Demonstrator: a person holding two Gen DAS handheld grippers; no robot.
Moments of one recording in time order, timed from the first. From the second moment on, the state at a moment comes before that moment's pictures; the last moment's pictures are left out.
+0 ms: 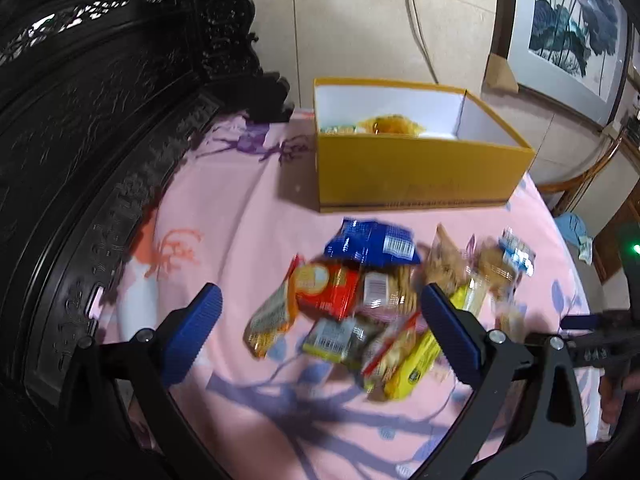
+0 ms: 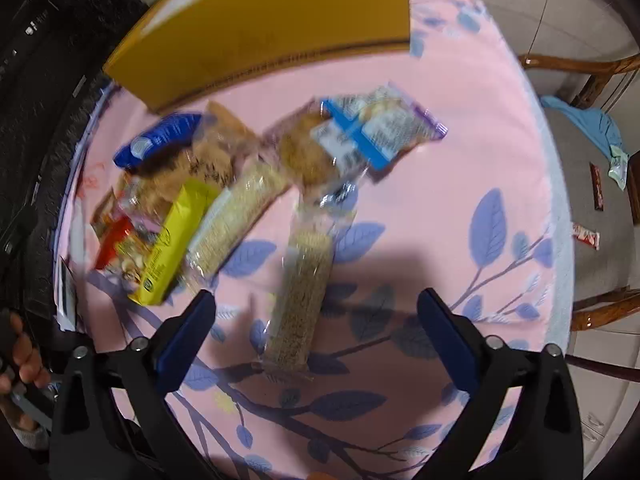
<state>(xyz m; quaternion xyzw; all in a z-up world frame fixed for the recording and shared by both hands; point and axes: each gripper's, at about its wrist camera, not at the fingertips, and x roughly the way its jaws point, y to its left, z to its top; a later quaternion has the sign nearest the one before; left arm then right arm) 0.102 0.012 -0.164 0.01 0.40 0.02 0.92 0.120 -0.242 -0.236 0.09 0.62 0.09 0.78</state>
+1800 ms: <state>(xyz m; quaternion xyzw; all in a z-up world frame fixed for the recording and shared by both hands) 0.157 0.069 -0.259 0.01 0.49 0.00 0.87 0.110 -0.196 -0.272 -0.03 0.59 0.13 0.79</state>
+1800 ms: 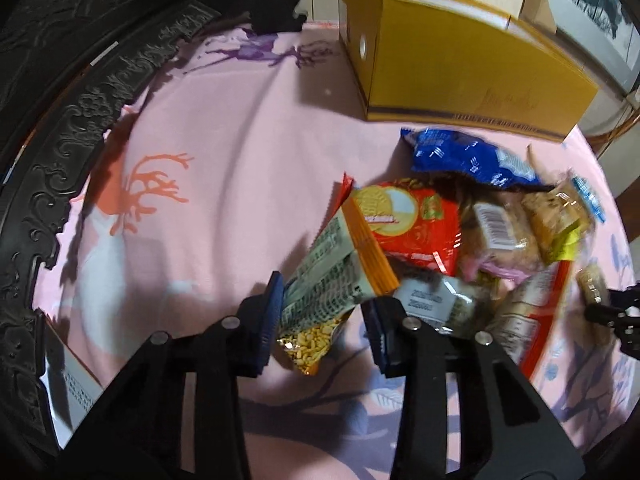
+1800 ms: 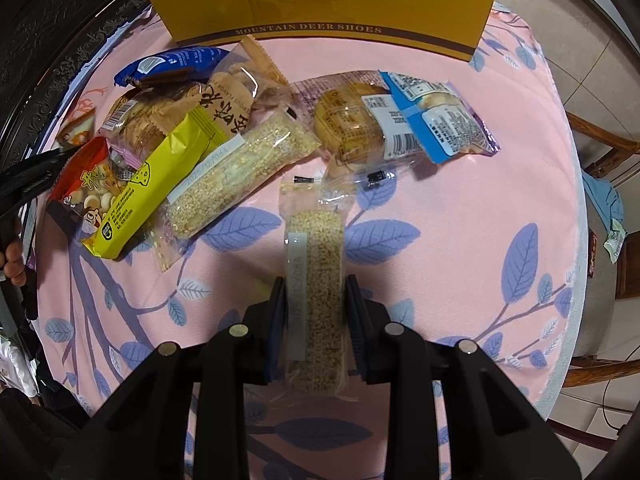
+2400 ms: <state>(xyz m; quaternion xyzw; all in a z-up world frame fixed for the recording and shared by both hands) 0.134 0.047 -0.175 -0.01 0.42 -0.03 0.91 0.104 -0.225 -0.229 0.02 0.57 0.14 0.81</state>
